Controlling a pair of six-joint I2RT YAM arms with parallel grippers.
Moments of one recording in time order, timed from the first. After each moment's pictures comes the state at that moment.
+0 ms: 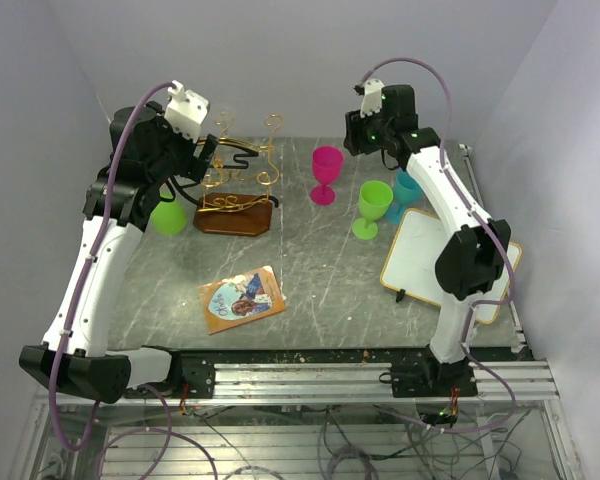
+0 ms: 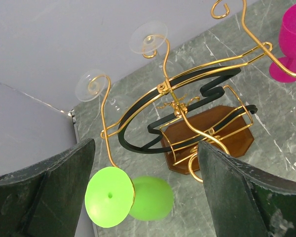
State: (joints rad) left arm -0.21 1.26 1.54 -0.57 0.03 0.40; right arm 0.29 1.93 1.92 -0.51 -0.18 -0.11
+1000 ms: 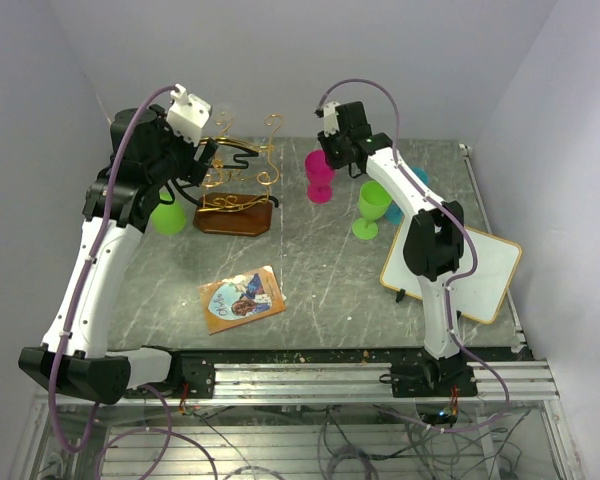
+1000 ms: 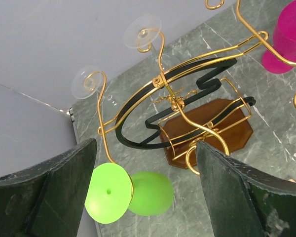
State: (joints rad) left arm -0.21 1.26 1.54 -0.60 0.04 0.42; right arm 0.40 2.24 2.12 -0.57 -0.03 -0.15
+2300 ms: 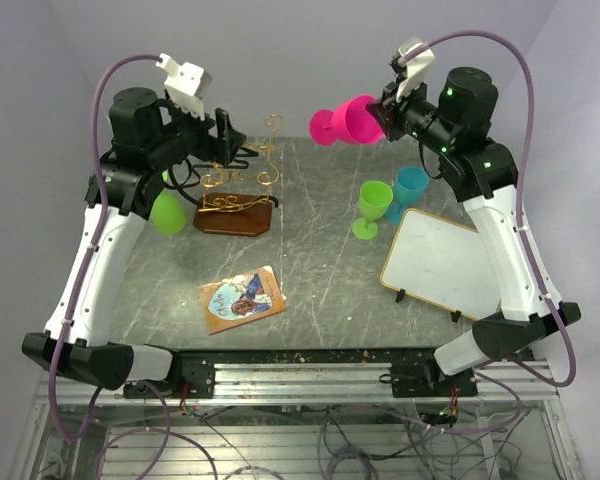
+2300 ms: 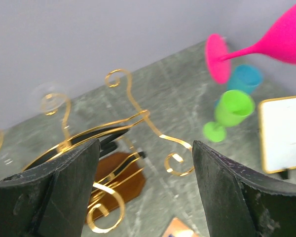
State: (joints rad) left arm -0.24 1.31 1.66 -0.52 0.32 0.04; right arm 0.39 1.51 1.94 -0.56 -0.21 -0.25
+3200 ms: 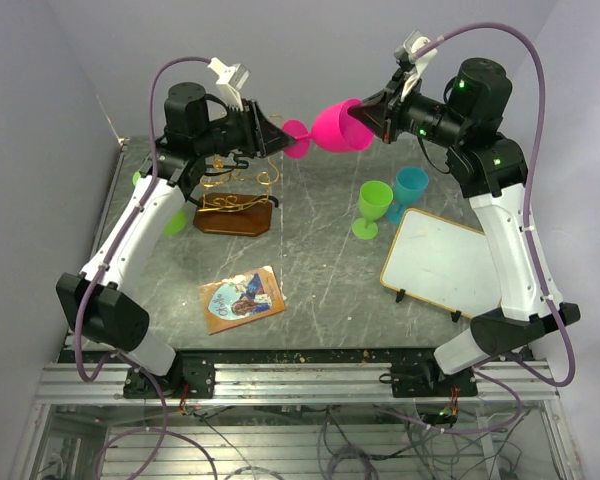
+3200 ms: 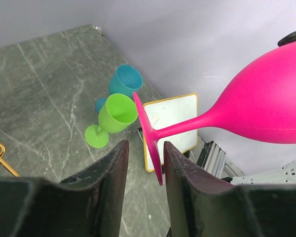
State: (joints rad) left arm -0.35 1.55 1.65 -0.22 0.71 -0.49; right arm 0.37 1.53 2.06 -0.59 -0.59 -0.16
